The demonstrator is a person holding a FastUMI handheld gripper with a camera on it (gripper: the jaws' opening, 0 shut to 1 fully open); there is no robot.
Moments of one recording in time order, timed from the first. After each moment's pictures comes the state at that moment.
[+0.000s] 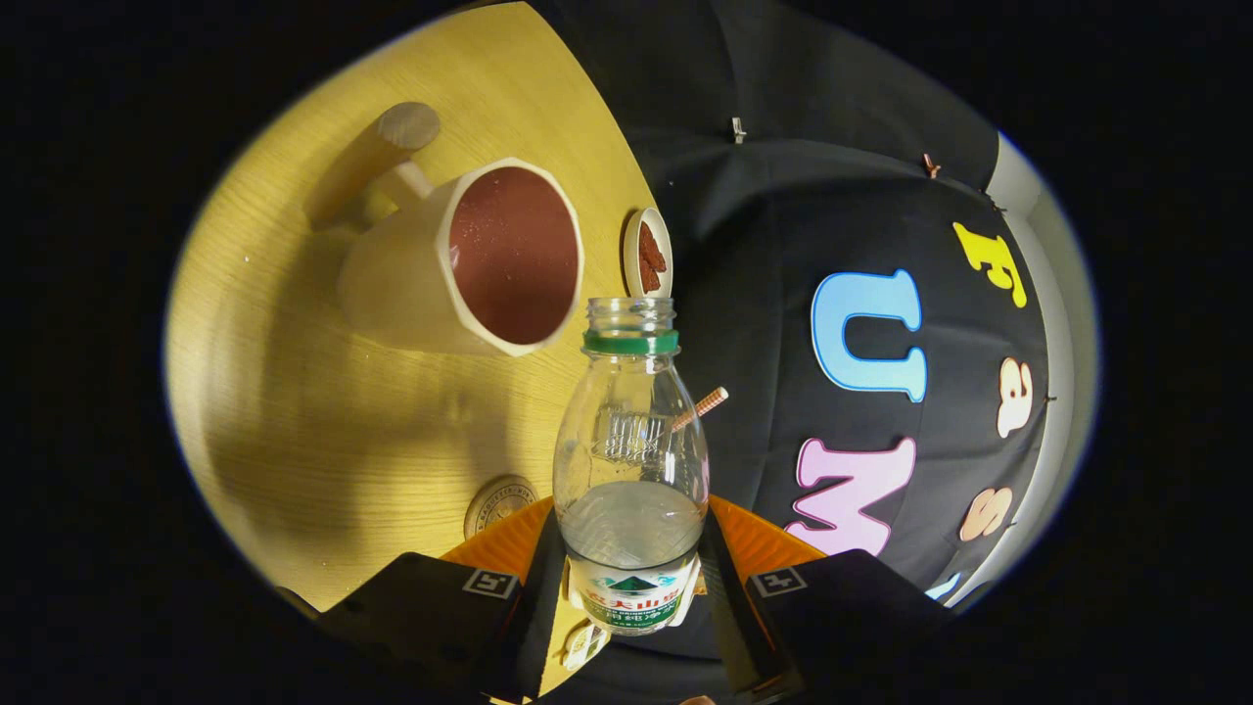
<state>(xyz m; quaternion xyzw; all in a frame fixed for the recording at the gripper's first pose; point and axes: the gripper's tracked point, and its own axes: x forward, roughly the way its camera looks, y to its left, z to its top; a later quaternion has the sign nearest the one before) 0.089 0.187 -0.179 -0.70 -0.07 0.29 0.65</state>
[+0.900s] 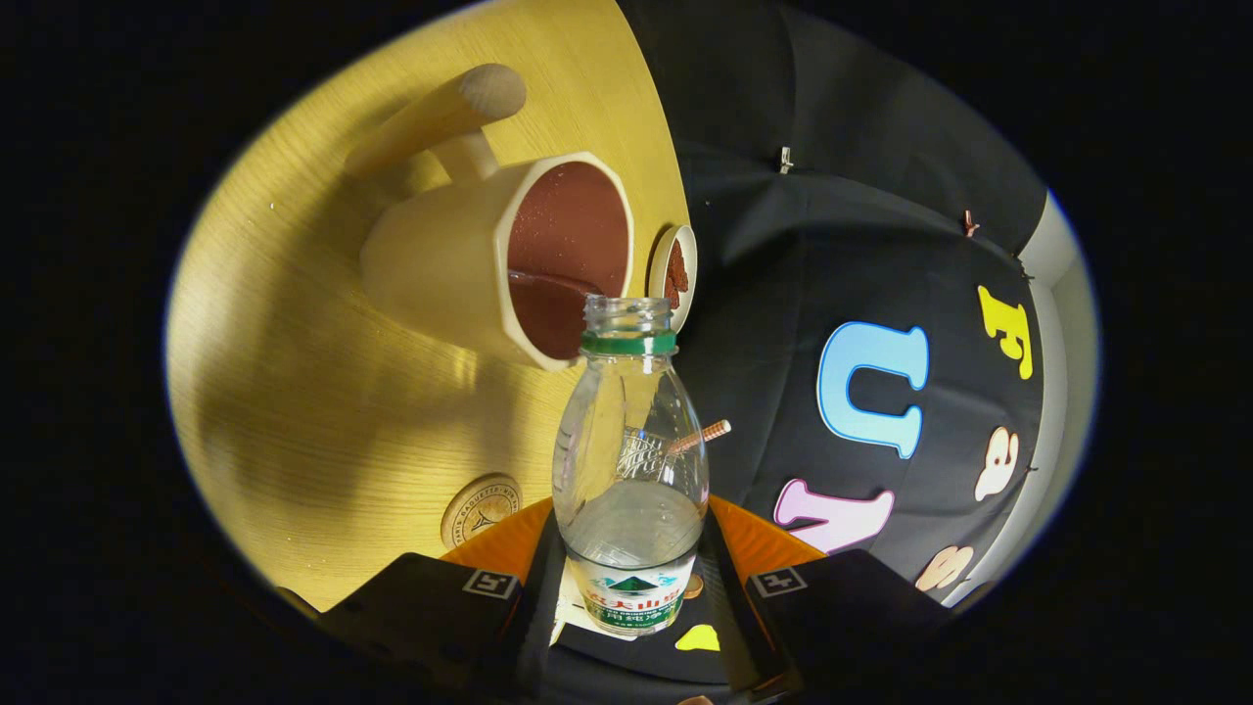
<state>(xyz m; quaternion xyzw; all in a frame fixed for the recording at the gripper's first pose) 0.096 0.198 -0.177 -0.75 -0.11 0.29 0.58</state>
